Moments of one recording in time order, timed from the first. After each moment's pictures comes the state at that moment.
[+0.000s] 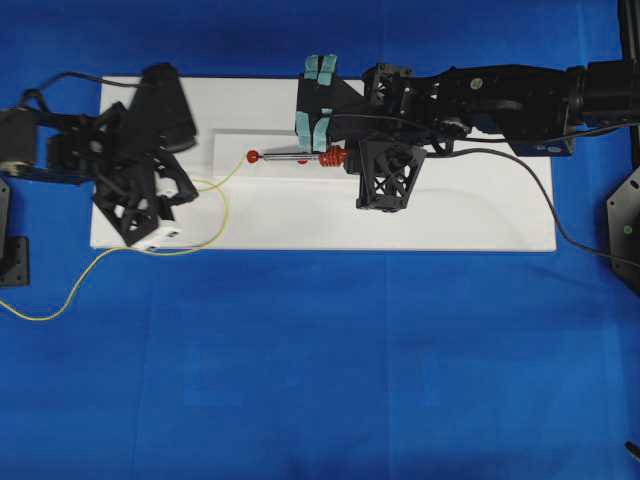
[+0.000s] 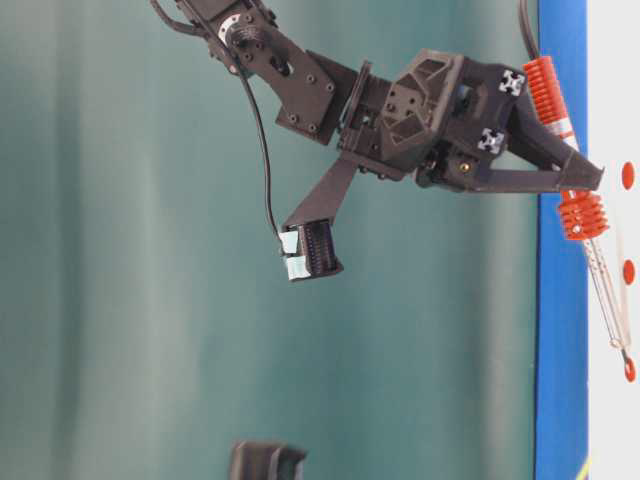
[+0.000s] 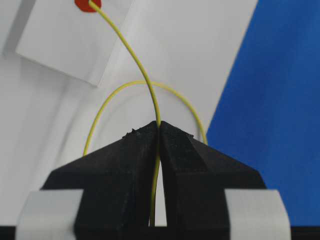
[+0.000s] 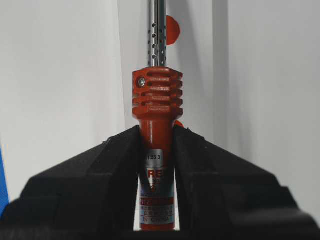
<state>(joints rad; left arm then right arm) 0.09 -0.31 0.90 0.00 0.27 -0.33 -0.20 0.11 0.43 0.04 0.54 0.00</state>
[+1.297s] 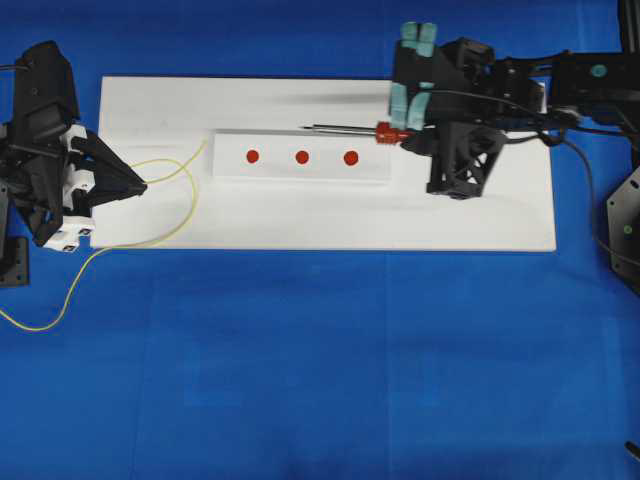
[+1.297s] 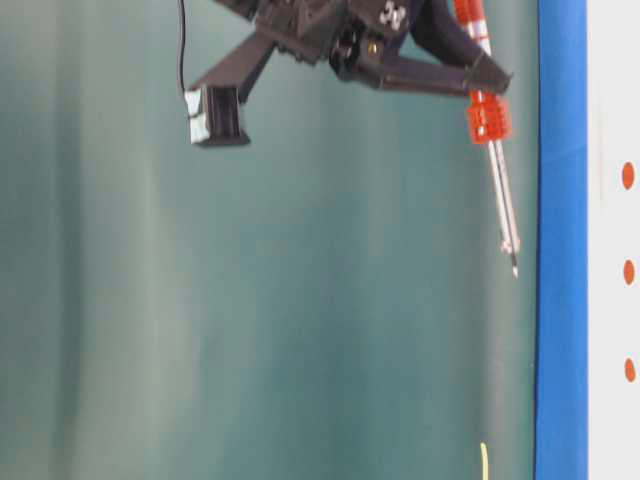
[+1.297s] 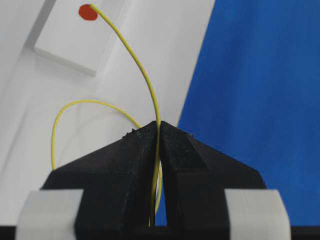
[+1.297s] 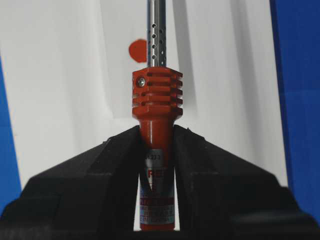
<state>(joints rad) 0.08 -0.69 1.06 0.00 0.26 -0.34 -0.23 -0.22 0.67 0.00 0.51 0.05</state>
